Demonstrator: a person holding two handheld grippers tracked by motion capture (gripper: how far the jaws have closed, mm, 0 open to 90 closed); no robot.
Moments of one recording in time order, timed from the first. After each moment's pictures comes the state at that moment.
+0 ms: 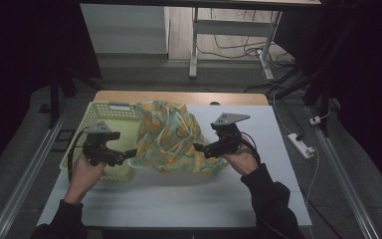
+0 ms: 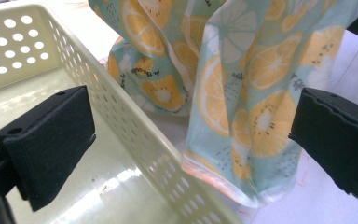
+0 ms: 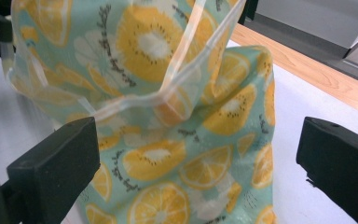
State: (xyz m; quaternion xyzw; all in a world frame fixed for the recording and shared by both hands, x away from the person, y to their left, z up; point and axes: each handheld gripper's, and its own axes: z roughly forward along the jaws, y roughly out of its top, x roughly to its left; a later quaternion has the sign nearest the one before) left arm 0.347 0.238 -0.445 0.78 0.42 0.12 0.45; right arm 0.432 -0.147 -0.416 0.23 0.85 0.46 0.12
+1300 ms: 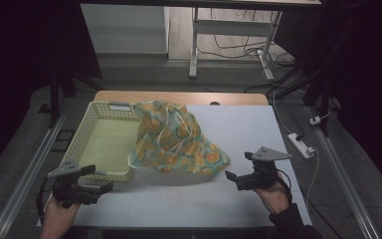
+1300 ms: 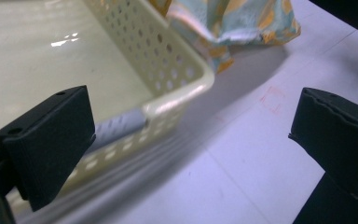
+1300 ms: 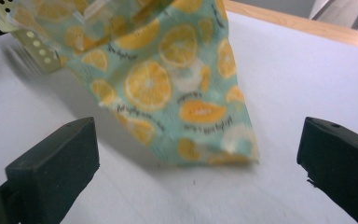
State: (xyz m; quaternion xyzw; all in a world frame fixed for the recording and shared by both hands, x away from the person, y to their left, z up) left arm 0.241 0.277 -0.484 0.74 0.47 0.12 0.46; right arm 0.360 -0.248 -0.452 0.31 0.82 0.46 0.14
